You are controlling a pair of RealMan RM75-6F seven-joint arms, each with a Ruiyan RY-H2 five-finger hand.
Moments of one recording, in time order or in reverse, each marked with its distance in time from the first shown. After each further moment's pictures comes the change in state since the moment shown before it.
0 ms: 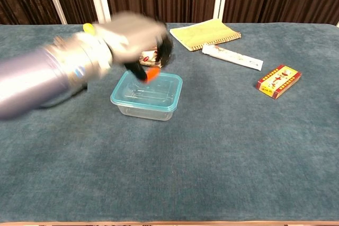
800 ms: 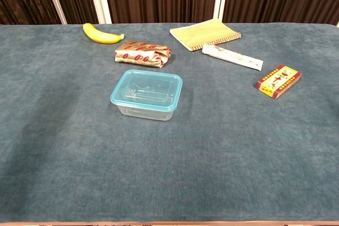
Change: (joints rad) left arm 0.644 0.397 0.212 -0.101 0.239 0.449 -0.634; right arm -0.001 -0.017 -0.012 0.029 -0.051 0.031 -0.058
